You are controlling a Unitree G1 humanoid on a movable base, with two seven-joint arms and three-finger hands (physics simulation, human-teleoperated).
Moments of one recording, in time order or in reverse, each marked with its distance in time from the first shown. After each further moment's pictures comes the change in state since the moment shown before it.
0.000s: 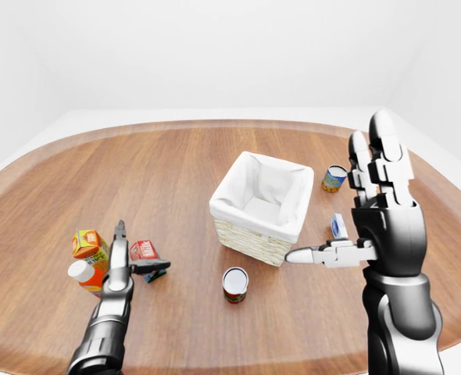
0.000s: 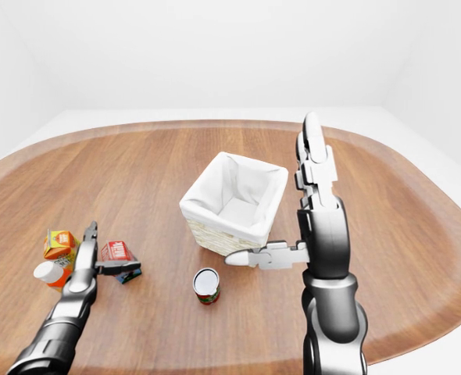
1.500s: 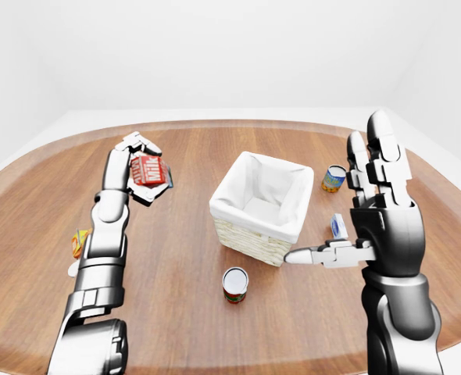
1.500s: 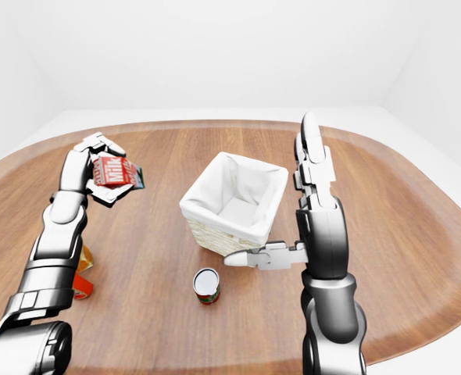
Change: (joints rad) left arm -0.282 0.053 -0.011 -0.405 0.053 0.036 -0.191; right arm 0.002 0.001 0.009 -0.001 -0.001 0.000 0.000
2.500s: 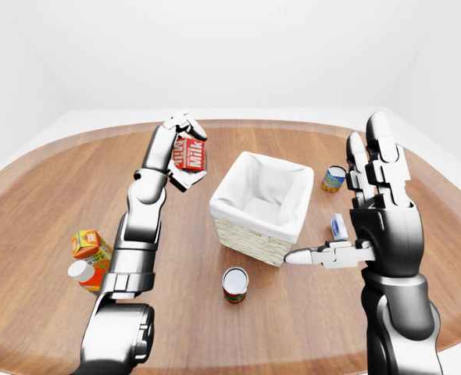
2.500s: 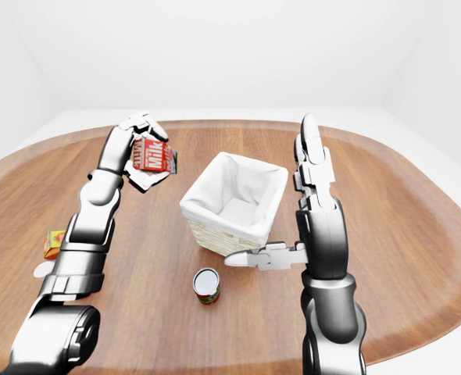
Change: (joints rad) left arm -0.132 -0.141 -0.112 -0.091 0.148 0.041 -0.054; right arm 0.005 0.001 -0.002 0.004 0.003 0.000 0.000
